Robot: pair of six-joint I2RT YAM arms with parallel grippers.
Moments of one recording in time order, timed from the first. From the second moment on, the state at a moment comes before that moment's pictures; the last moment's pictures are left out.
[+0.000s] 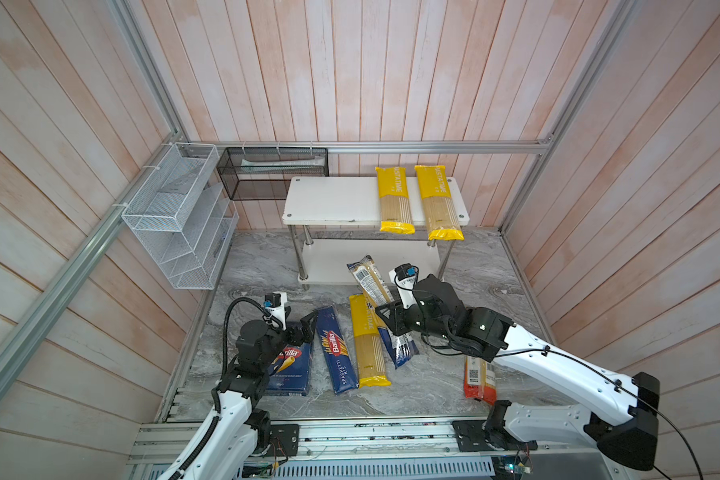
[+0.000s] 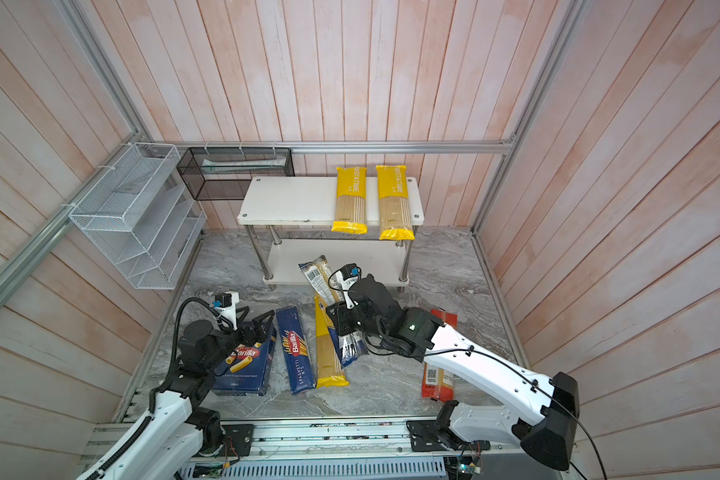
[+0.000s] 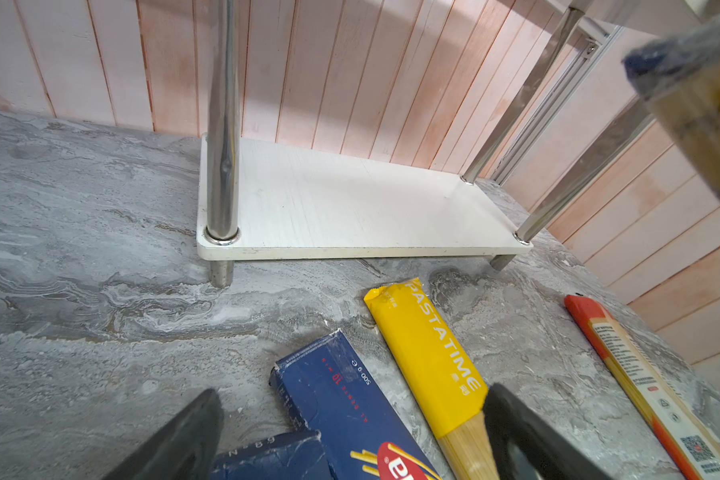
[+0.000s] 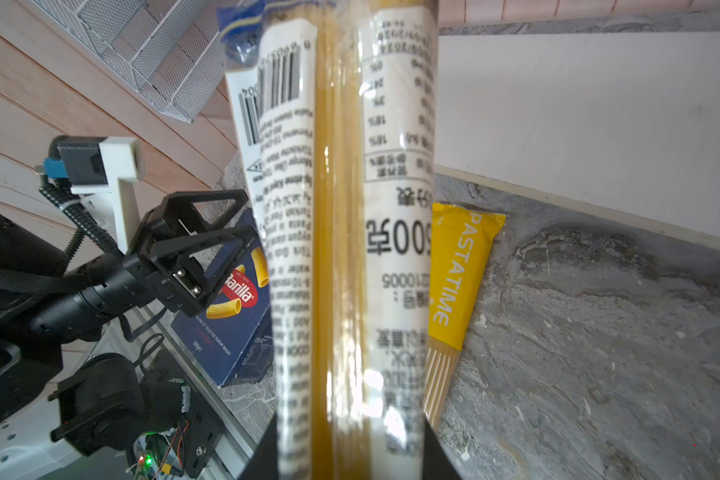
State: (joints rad) left arm -0.20 0.72 0.27 0.18 0.28 -0.25; right arm 0.98 1.22 1.15 -0.50 0.05 0.55
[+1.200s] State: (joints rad) left arm -0.19 0.73 0.27 0.17 0.30 -0.24; right arm 0.93 1.89 2.19 -0.64 0.17 0.39
